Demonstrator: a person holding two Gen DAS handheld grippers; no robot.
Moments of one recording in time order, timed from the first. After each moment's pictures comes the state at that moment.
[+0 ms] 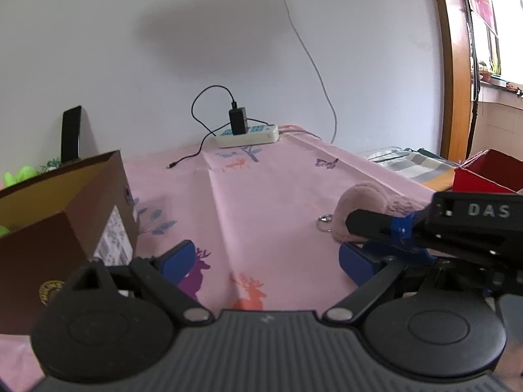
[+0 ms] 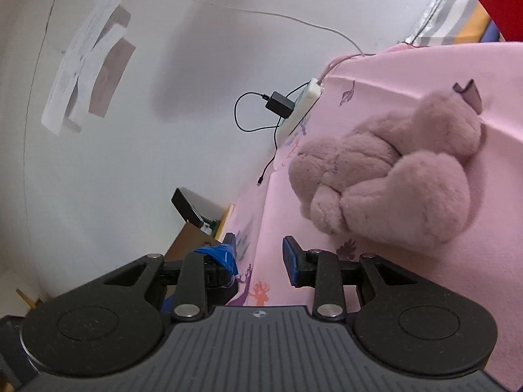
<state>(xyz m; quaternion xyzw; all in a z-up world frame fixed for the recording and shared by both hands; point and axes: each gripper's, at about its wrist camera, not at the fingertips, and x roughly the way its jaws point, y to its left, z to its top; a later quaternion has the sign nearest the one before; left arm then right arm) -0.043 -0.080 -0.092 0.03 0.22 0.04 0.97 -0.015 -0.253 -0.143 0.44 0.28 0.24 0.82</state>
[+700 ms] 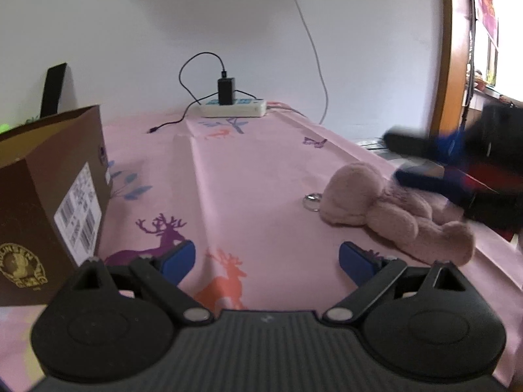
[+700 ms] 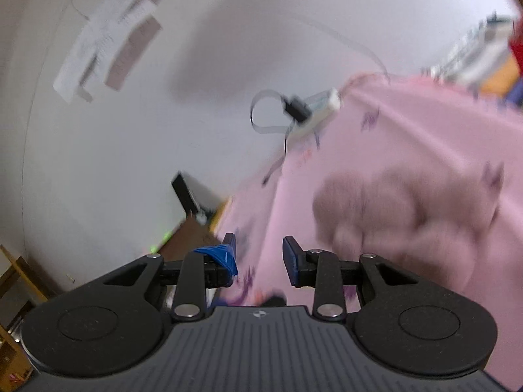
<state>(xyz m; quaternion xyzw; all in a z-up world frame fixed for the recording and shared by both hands) -0.031 -0.068 -0.110 -0.03 0.25 -0.01 0.97 -0.002 -0.273 -0.089 0.34 0.26 0.25 0.87</state>
